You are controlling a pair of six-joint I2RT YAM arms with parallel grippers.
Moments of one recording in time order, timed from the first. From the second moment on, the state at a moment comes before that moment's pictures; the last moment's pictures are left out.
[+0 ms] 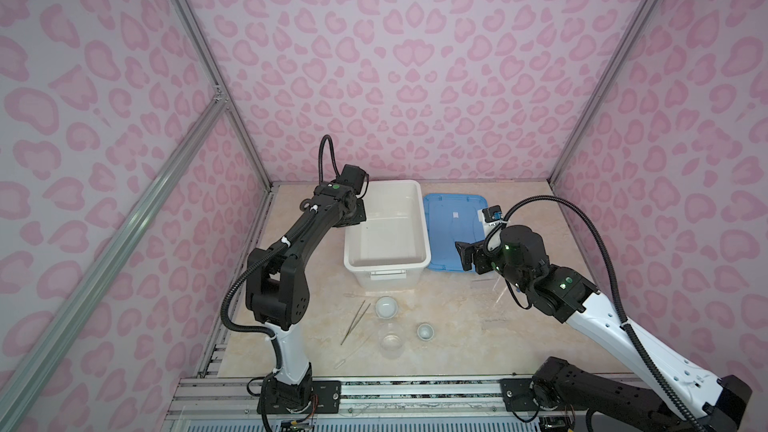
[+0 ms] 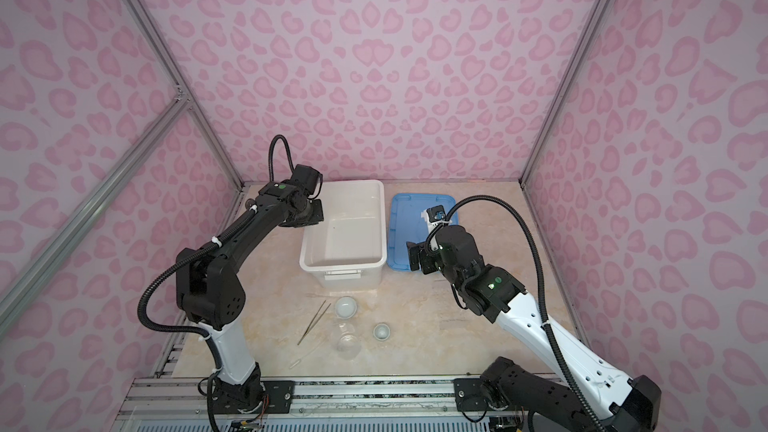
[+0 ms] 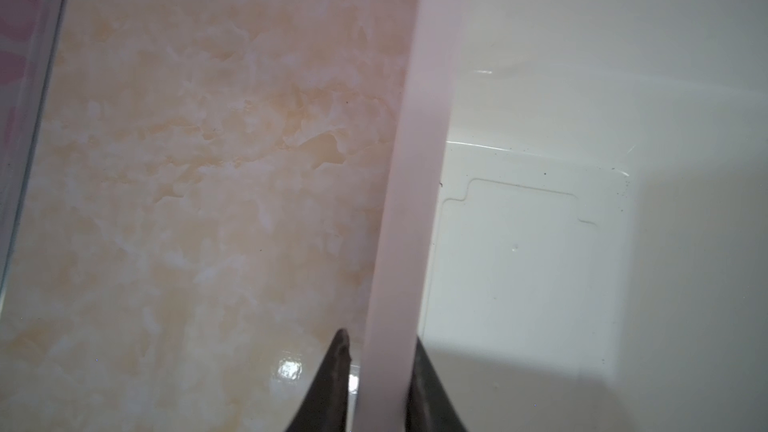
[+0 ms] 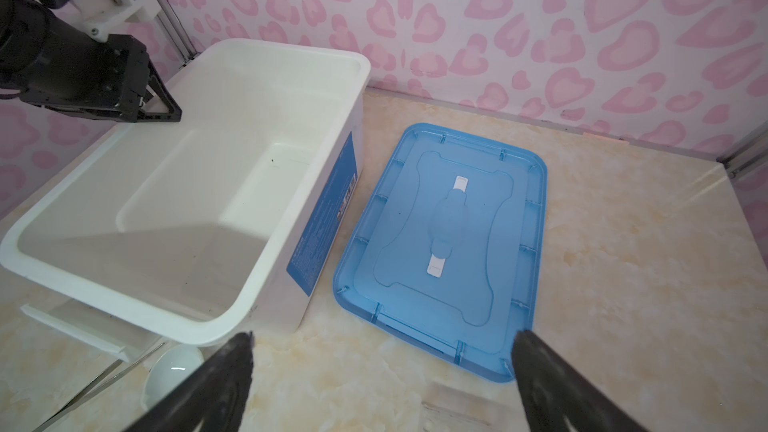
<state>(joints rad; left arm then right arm) -0.31 1.88 1.70 -0.95 -0.23 -0.46 0.66 1.01 0.97 -0.47 0.26 0.20</state>
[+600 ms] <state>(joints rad) -0.22 1.42 1.11 -0.64 -0.11 -0.77 0.65 1.03 0.95 -0.43 0.23 0.24</state>
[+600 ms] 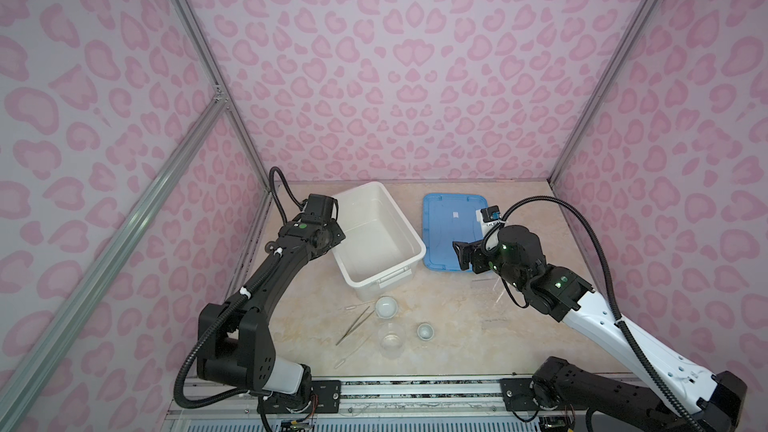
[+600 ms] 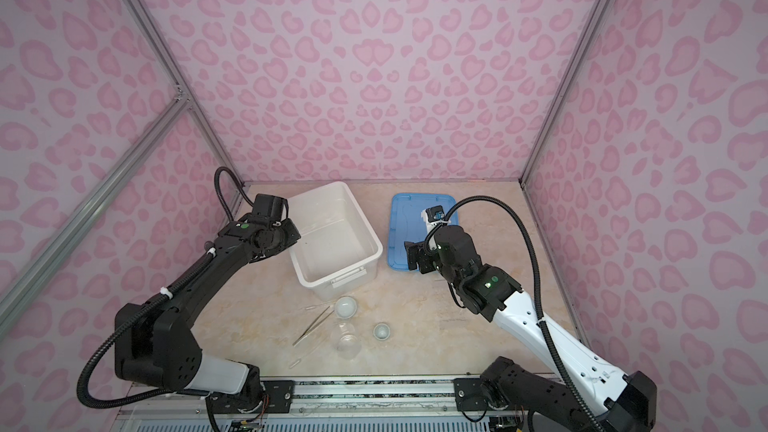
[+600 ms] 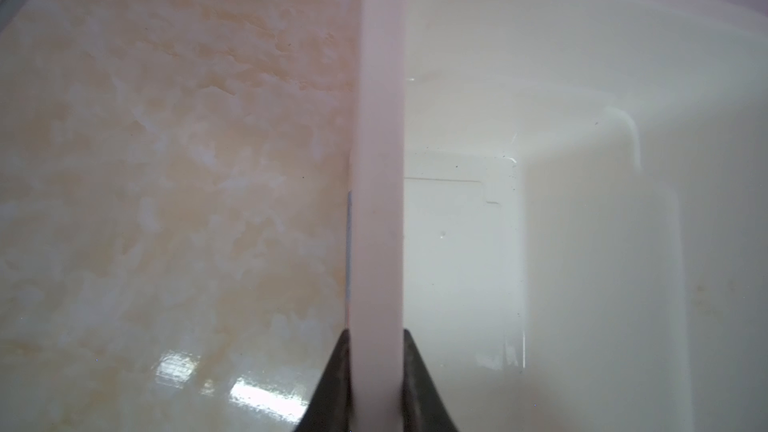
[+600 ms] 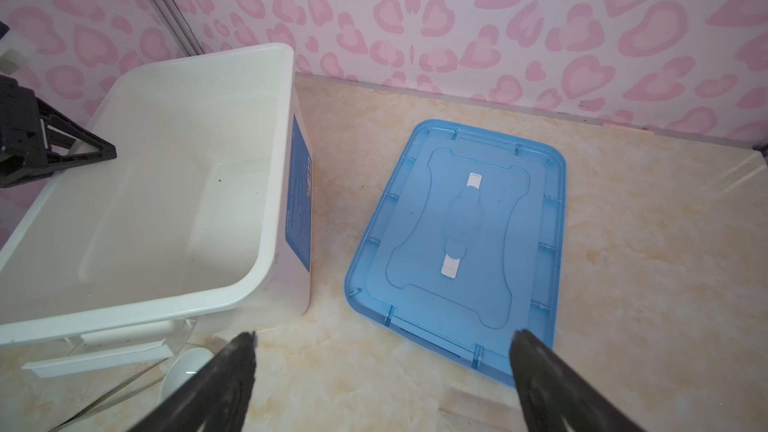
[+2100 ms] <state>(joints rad) -0.10 2.11 2.04 -0.85 0.01 0.18 0.68 1.20 1.01 -0.43 -0.01 0.15</state>
